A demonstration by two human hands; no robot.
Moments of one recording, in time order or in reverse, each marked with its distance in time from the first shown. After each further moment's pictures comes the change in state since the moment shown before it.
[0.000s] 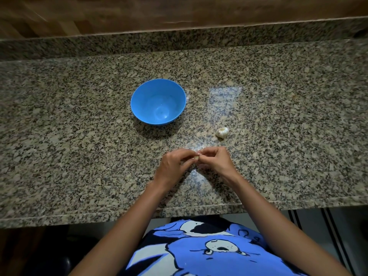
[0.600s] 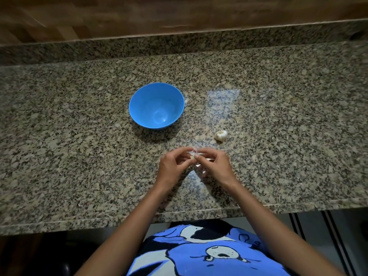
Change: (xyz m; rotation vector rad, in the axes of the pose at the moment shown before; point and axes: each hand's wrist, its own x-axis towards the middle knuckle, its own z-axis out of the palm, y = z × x) left_hand 0.006 0.003 0.003 -0.297 0.022 -0.349; right_hand -0.007 -0.001 0.003 -0.127 0.067 -0.086
